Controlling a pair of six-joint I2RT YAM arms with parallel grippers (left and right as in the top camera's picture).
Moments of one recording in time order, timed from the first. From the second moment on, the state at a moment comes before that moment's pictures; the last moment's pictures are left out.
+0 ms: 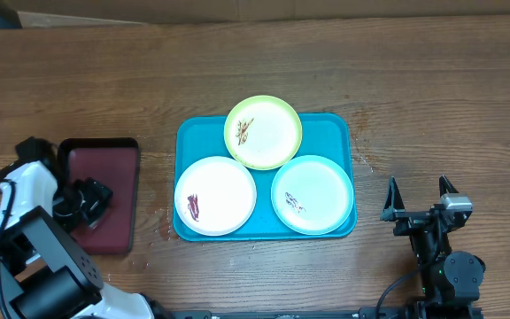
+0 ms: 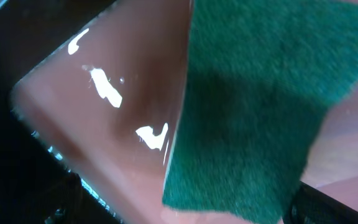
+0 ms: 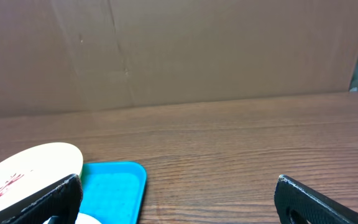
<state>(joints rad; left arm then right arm) 0.59 1.75 1.08 -0.94 -0.11 -0.44 -0.01 0.01 0.02 -0.04 -0.06 0.10</state>
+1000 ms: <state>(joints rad) 0.68 1.85 1.10 -0.85 0.16 -0.21 -0.01 0.01 0.02 -0.04 -0.06 0.10</state>
